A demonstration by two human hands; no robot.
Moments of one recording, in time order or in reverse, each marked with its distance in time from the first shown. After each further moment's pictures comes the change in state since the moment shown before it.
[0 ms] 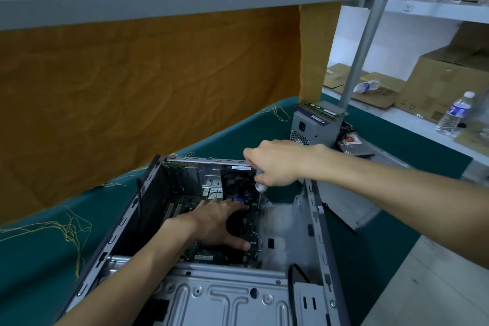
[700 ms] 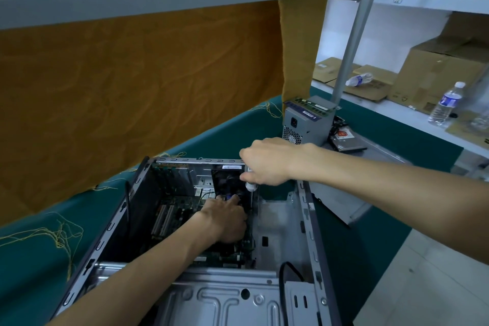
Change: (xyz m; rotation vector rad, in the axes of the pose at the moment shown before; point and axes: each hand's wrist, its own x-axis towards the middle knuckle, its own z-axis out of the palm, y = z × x) left_hand 0.018 0.057 -0.002 0.491 -0.074 -0.118; right_hand -0.005 -0.001 0.002 -0.030 0.000 0.000
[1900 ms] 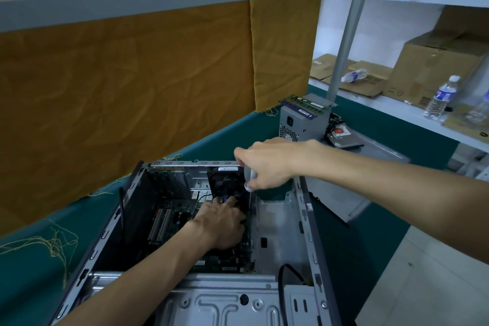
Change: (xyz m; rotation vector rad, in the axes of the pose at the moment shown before) left_hand 0.002 -0.006 0.011 -0.059 0.110 0.032; right_hand -0.001 0.012 0.006 0.041 0.003 -0.043
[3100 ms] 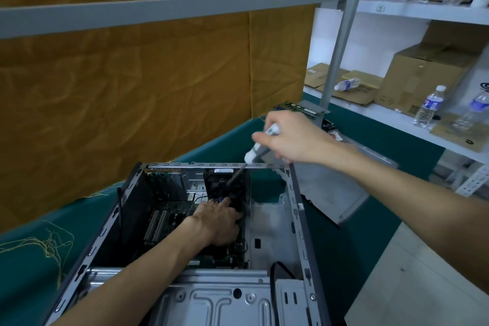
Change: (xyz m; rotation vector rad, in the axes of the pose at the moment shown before) left_hand 0.005 -0.001 -0.001 -0.020 -0.034 0.004; right_hand -0.041 0.028 -0.011 0.671 0.530 0.263
